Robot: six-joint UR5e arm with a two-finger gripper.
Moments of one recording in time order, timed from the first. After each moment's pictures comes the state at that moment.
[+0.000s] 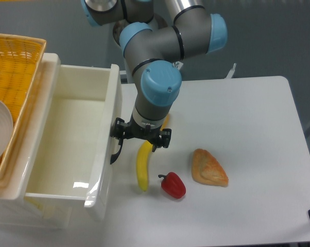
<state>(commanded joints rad) 2.38 -1.90 -1.46 -1.41 1.35 0.47</state>
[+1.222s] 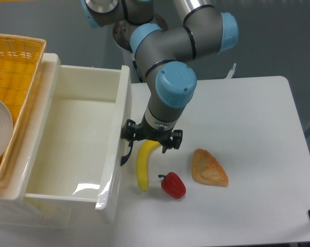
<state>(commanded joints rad) 2.41 -1.92 -1.44 -1.42 1.34 0.50</state>
